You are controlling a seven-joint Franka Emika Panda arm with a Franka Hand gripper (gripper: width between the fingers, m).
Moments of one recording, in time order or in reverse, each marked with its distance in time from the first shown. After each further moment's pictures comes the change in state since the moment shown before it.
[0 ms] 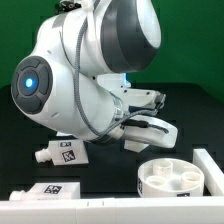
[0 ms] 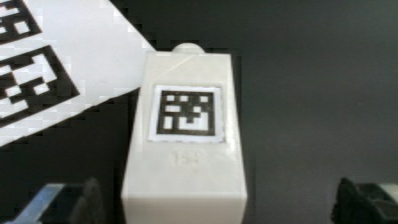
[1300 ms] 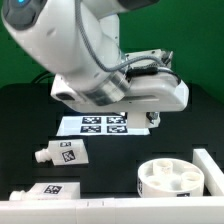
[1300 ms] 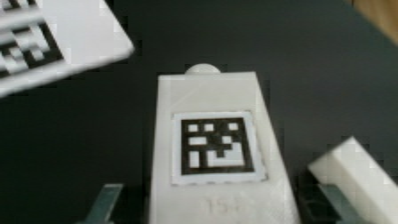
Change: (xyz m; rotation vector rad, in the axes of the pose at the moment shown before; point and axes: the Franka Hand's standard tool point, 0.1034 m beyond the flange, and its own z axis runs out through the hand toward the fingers) arm -0.029 -0.034 -0.063 0.016 0.234 -0.139
